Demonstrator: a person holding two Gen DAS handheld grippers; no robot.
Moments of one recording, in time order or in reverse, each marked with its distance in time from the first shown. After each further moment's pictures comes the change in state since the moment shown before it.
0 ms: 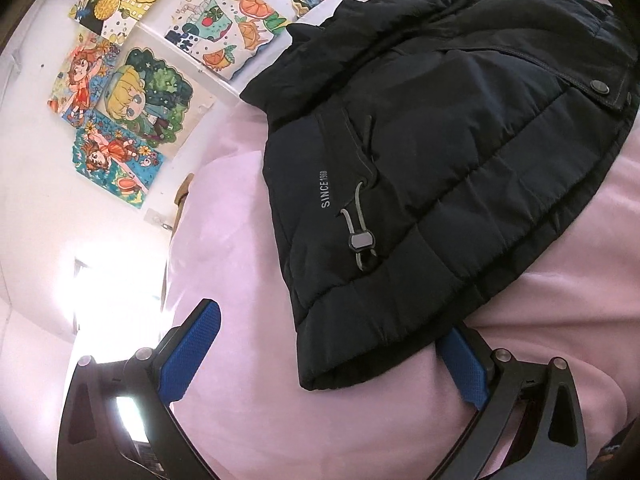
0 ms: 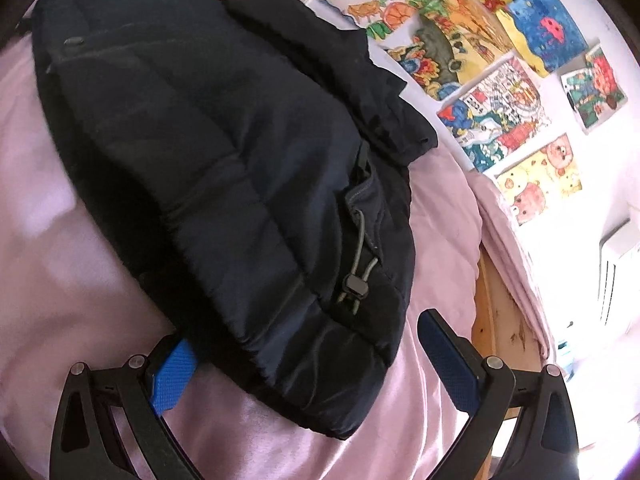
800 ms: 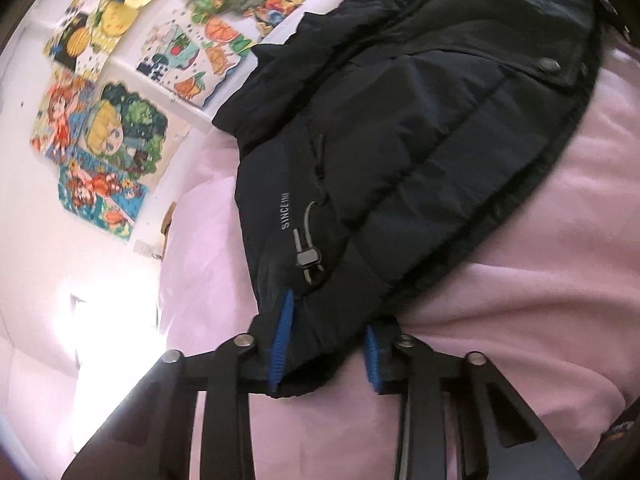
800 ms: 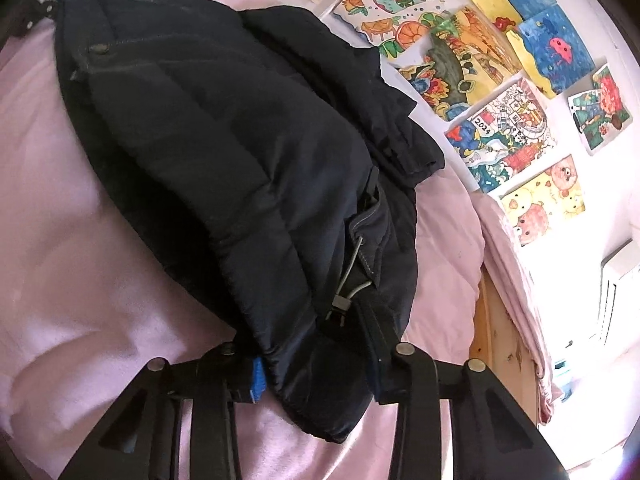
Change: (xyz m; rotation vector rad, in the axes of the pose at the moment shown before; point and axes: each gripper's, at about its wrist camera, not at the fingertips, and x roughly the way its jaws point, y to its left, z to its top) left arm -0.011 -0.025 0.000 0.128 -0.057 -0.031; right arm -0.011 0.011 0.003 -0.030 -0.057 0.011
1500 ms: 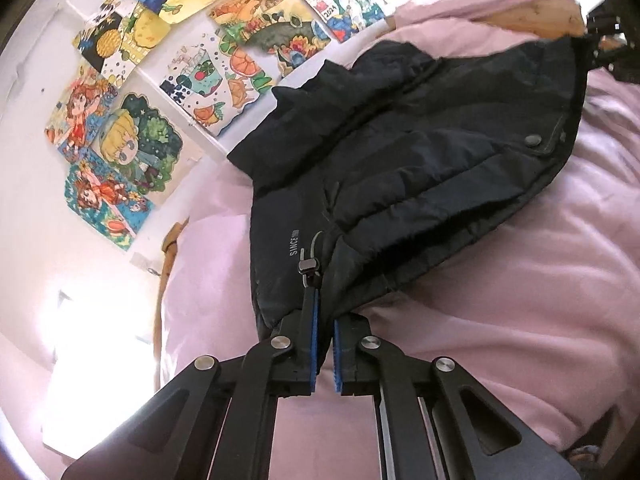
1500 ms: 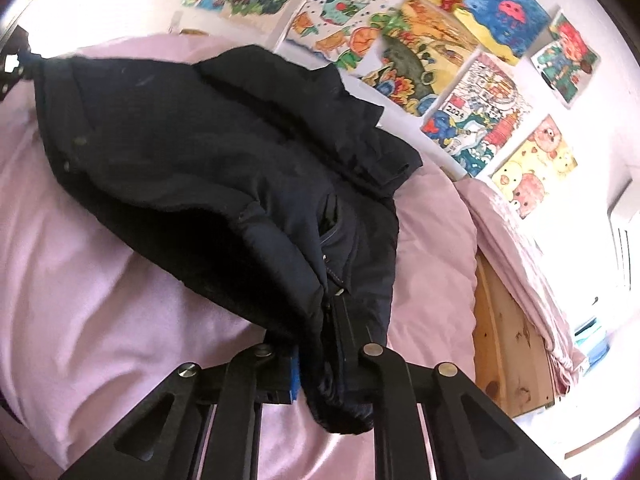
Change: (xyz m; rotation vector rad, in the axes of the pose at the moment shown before) left arm -0.061 0.032 0.020 -0.131 -0.146 -0.073; right arm -0.036 -0.045 0.010 0.219 -0.068 0.061
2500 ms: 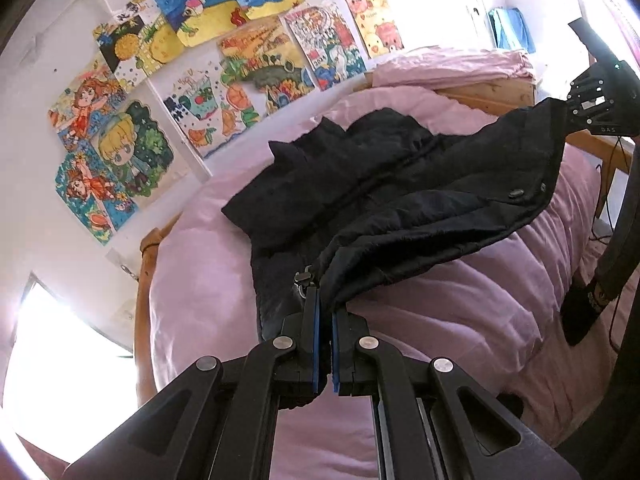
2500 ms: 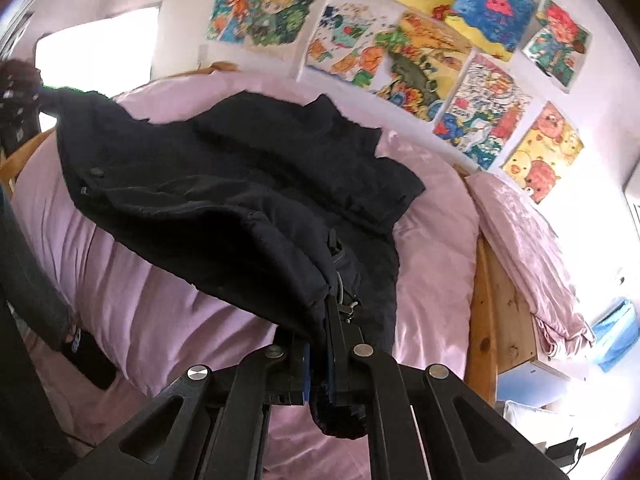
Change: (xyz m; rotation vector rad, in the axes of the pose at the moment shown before) left arm -0.134 0.012 0.012 -0.098 -0.097 -0.181; right arm -0.132 -0.019 -0.016 0.040 0.003 0.180
